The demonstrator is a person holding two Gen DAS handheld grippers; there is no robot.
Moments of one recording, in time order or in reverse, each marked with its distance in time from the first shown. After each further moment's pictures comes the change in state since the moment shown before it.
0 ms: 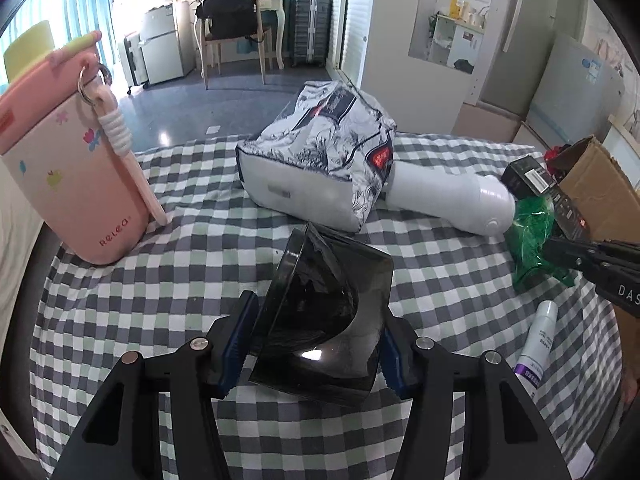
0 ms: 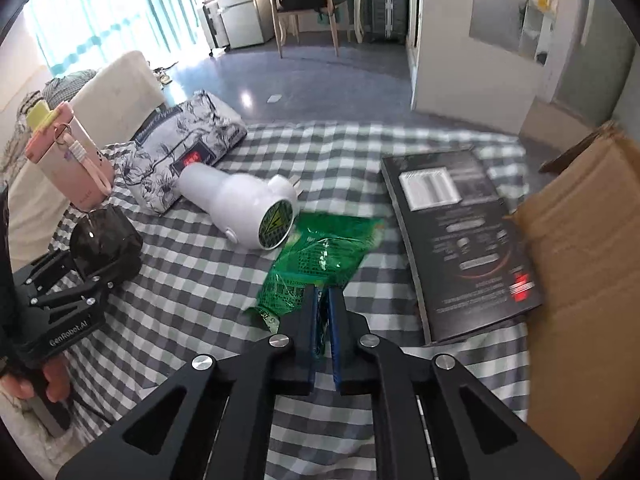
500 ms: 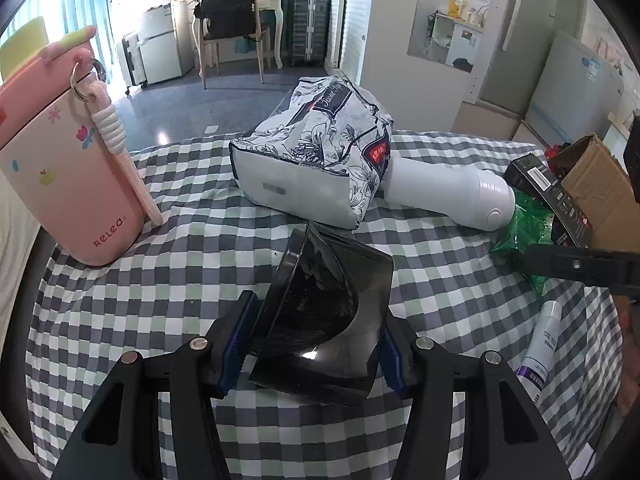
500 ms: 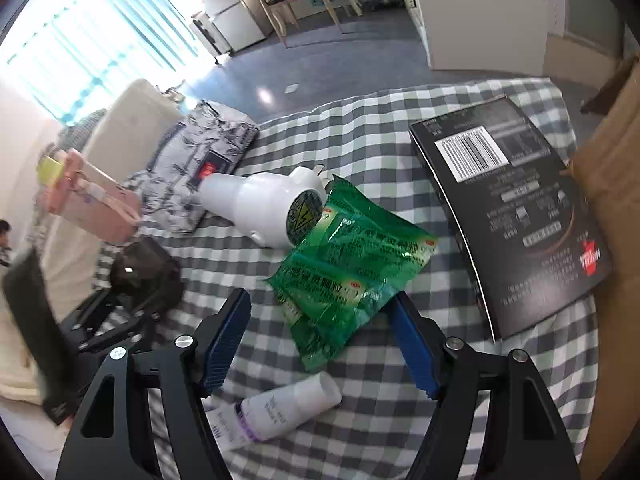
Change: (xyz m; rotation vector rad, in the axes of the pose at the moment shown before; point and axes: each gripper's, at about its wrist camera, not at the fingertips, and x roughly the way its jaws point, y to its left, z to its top) left arm 0.006 -0.003 0.002 0.005 -0.003 -0.007; right arm 0.018 -0.009 0.010 0.151 0.046 0.144
